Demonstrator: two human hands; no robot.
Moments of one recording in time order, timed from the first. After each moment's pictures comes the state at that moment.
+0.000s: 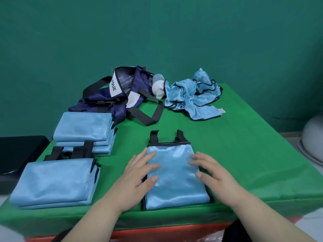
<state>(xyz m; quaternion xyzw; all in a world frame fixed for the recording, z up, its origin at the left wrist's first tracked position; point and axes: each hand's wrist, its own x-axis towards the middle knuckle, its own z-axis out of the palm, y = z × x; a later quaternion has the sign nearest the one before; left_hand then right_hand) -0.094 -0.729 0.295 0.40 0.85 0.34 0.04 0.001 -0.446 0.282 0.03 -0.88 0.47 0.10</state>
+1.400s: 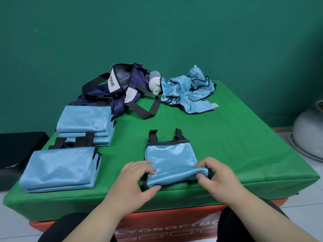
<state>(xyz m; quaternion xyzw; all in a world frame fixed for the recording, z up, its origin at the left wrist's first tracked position) -0.038 -0.740 0.287 0.35 0.86 0.37 -0.04 0.053 -0.465 0.293 -0.02 -0.89 0.42 0.17</state>
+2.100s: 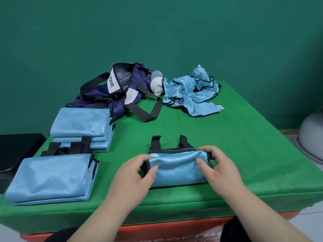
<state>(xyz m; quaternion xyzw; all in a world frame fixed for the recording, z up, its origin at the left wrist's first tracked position) -0.051 -0.715 0.325 0.21 0.89 0.41 -0.04 0.014 -0.472 0.310 -0.12 -0.86 0.44 0.22</state>
